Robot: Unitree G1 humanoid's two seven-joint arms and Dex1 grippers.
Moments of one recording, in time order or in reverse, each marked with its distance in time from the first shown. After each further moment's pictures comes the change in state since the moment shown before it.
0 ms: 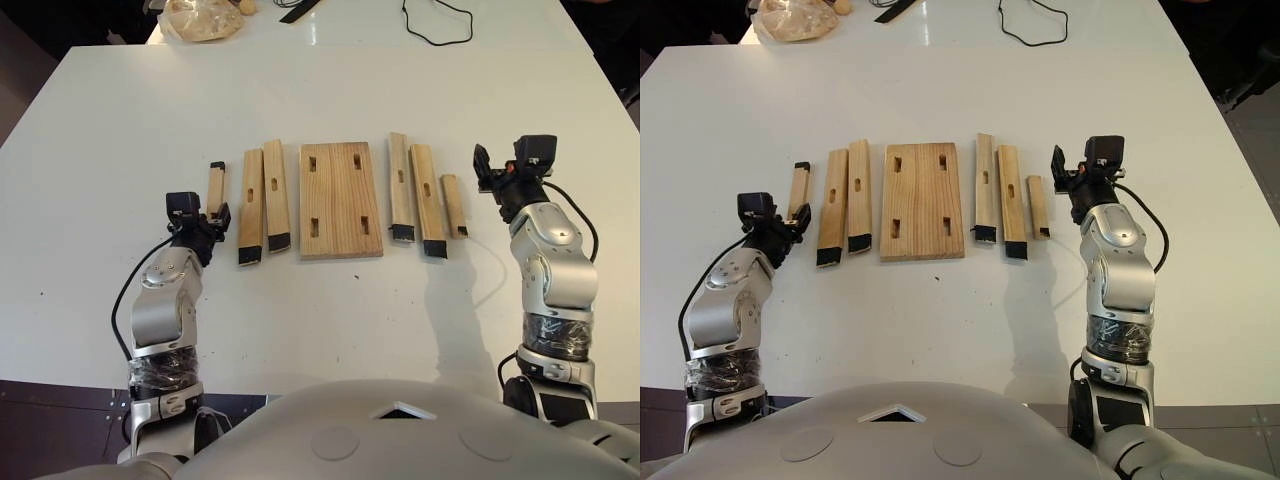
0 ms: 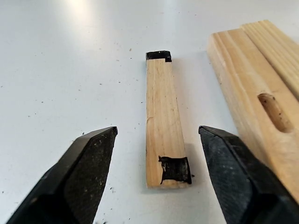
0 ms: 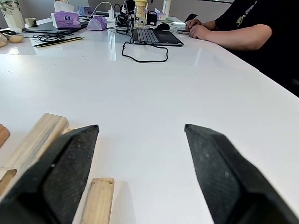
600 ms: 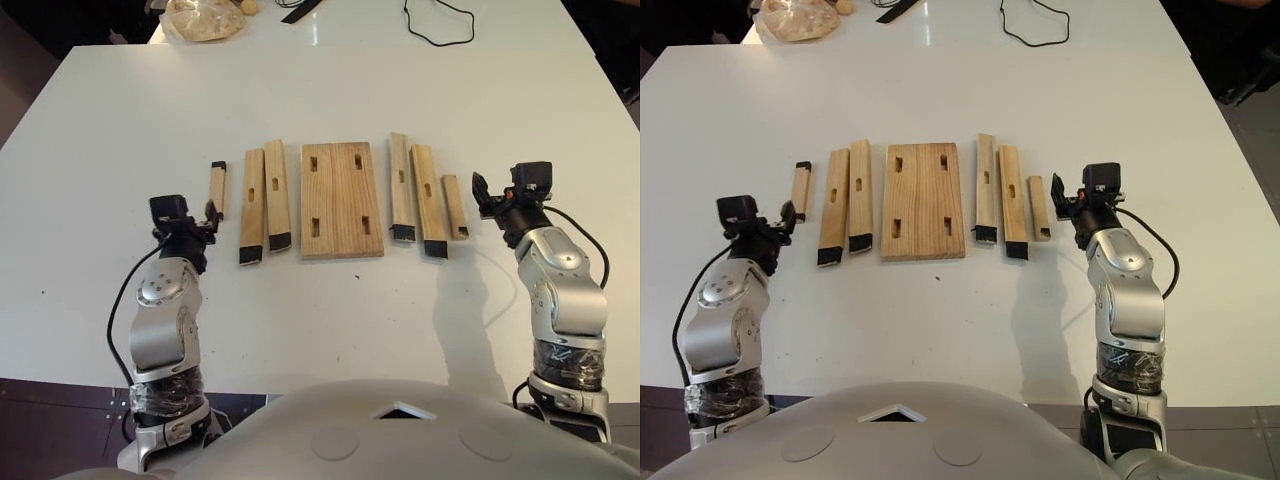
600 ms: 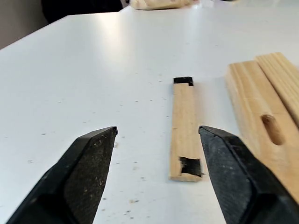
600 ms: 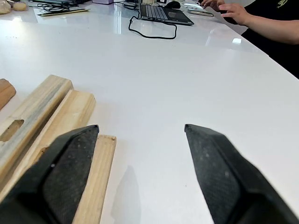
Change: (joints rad) left arm 0.076 -0.048 -0.012 -0.175 0.019 -0.018 0.034; right arm 0.116 -0.046 0.023 -0.094 -0.008 0.046 0.049
